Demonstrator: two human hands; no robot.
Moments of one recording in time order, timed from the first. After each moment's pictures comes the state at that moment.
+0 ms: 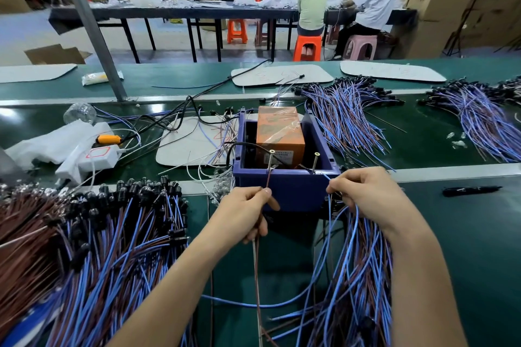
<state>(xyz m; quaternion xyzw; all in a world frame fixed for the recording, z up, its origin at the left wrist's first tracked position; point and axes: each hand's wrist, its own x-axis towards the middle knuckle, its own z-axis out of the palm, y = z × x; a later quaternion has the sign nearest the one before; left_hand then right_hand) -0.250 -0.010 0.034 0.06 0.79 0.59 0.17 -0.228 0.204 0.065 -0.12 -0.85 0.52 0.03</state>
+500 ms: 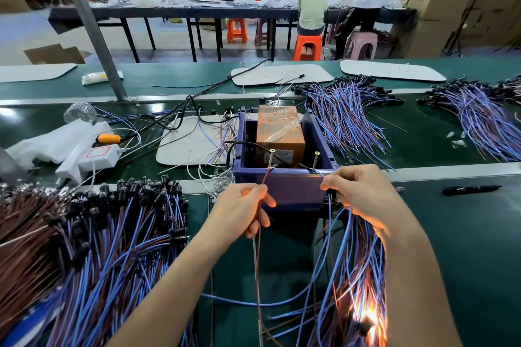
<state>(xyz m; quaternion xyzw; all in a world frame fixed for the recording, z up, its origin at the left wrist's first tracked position) -0.250 -0.011 0.037 0.03 0.78 0.61 0.15 -0.228 0.193 0.068 -0.12 -0.84 0.53 0.03</state>
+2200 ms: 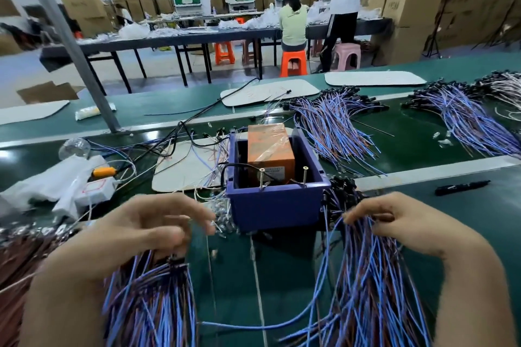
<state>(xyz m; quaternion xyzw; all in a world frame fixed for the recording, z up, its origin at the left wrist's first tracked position) -0.256 -0.137 0.095 0.21 0.85 0.45 0.19 -0.191 0.257 0.072 0.00 -0.91 0.41 -0.12</state>
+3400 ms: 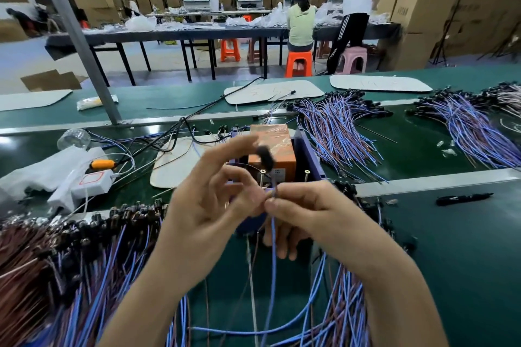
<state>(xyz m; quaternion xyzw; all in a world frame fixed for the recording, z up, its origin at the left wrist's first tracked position) -0.208 -0.031 0.111 0.35 0.68 0.63 -0.12 -0.192 0.142 0.114 0.18 -0.69 0.69 -0.10</state>
